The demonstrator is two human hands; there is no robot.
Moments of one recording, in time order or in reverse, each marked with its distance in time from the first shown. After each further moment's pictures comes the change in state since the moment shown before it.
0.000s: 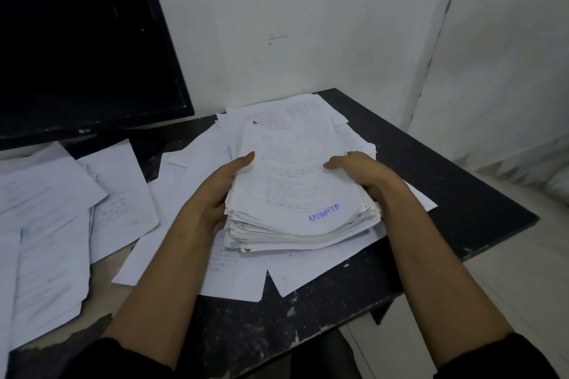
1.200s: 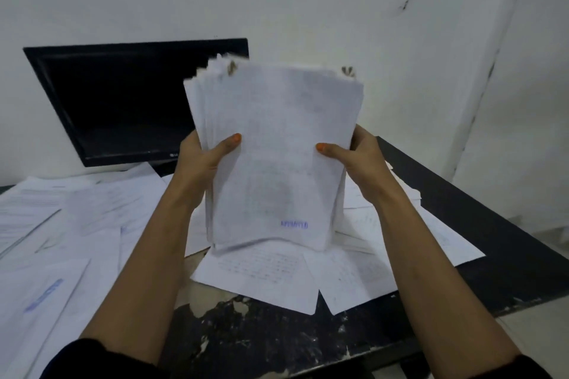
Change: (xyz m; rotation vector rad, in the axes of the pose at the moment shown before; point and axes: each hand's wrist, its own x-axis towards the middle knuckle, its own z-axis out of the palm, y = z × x) left_hand -0.091 0.099 -0.055 0.312 0.365 0.814; right_hand -0.059 -0.092 0.084 0.202 -0.057 -0.737
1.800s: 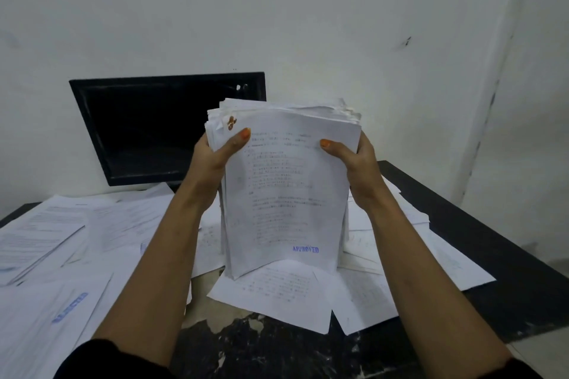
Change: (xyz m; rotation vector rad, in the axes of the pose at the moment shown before) left_hand 0.002 0.043 -0.011 -0.075 -0.124 0.101; right_hand 0.005 -0.031 0.030 0.208 -0.018 -0.129
